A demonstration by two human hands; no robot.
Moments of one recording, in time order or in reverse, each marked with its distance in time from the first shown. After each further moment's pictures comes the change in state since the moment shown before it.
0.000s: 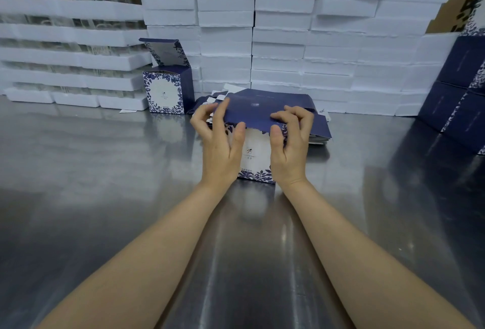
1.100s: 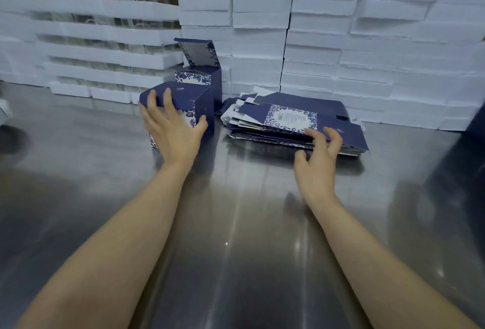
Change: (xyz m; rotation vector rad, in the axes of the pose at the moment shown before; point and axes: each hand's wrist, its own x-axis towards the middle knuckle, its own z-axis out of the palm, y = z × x) left_hand 0.059 -0.093 -0.090 0.828 0.130 -0.295; right_hand -0.009 0.001 0.006 -0.277 -0.195 0.405
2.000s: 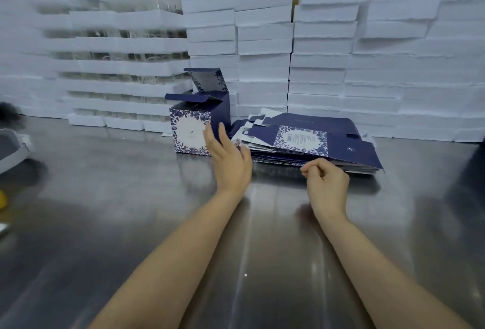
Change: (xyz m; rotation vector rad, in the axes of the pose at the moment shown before) left_hand -0.035 0.059 0.028 -0.290 -0.199 0.086; right_hand 0.011 0.003 0.017 0.175 0.093 0.121
